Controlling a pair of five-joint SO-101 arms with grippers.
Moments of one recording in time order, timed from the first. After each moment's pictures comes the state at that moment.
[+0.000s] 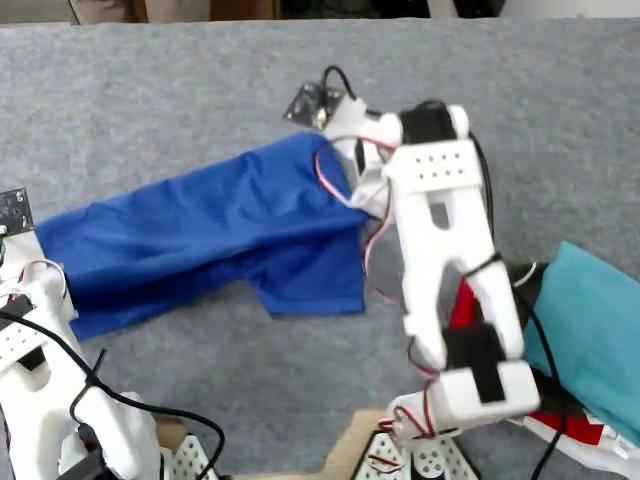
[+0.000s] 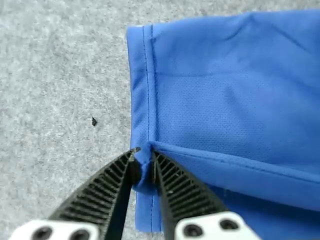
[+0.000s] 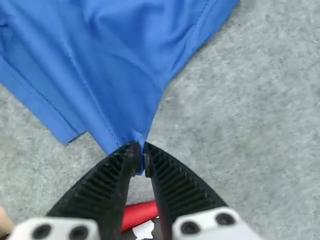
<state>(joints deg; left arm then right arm) -42.5 -37.7 63.4 36.0 -29.8 -12.6 0.3 -0.9 86.0 44.0</state>
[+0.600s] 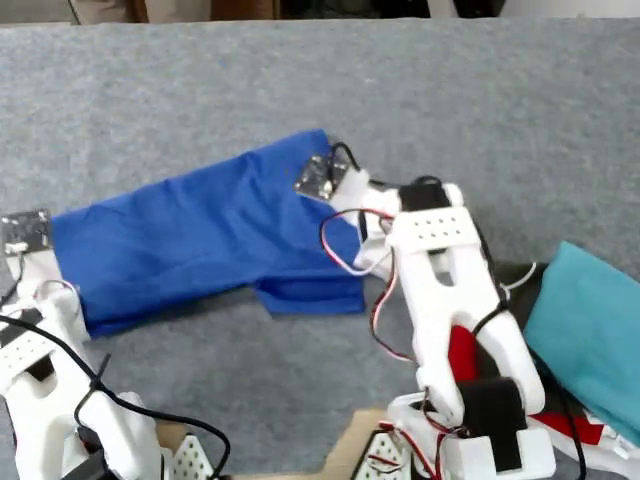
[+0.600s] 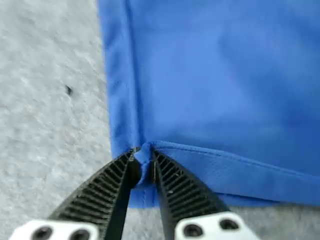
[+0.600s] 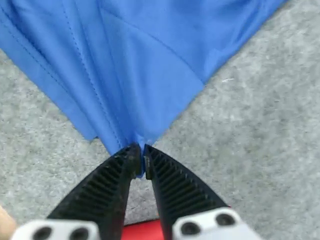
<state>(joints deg) -43.3 -38.4 71.1 36.0 -35.1 -12.3 -12.8 33.2 68.7 44.2</state>
